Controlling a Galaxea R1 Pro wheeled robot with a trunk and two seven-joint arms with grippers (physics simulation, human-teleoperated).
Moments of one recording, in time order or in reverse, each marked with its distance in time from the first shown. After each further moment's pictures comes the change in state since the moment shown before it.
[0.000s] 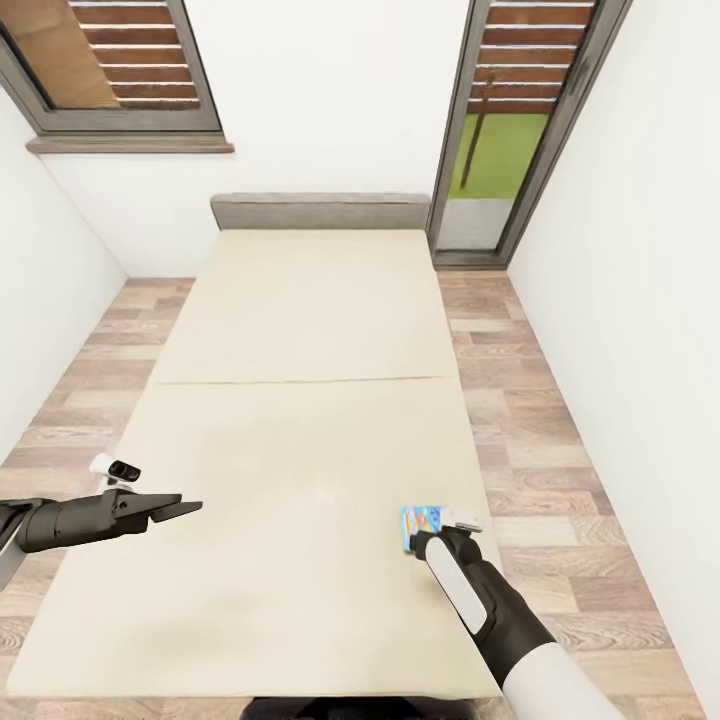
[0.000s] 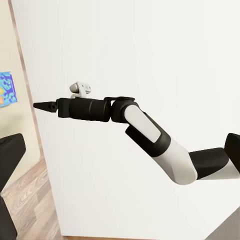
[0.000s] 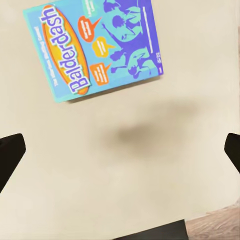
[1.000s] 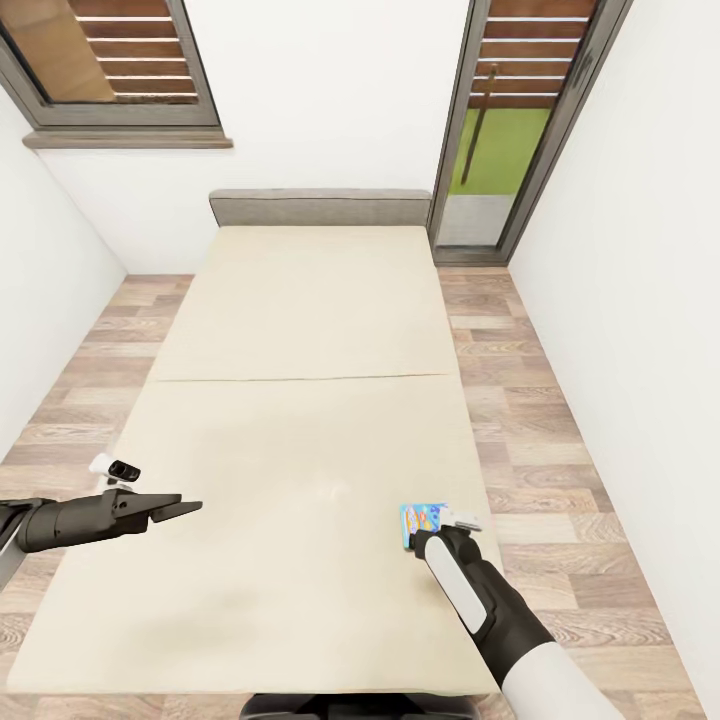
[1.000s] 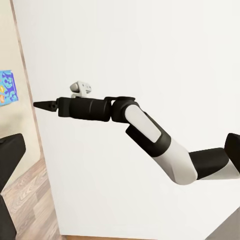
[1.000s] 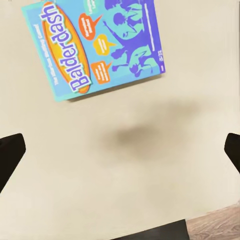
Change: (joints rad) left arm 0.000 0.000 0.001 0.000 0.000 0.000 0.000; right arm -0.001 0.002 0.001 -0.005 -0.001 -0.002 -0.004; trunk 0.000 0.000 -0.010
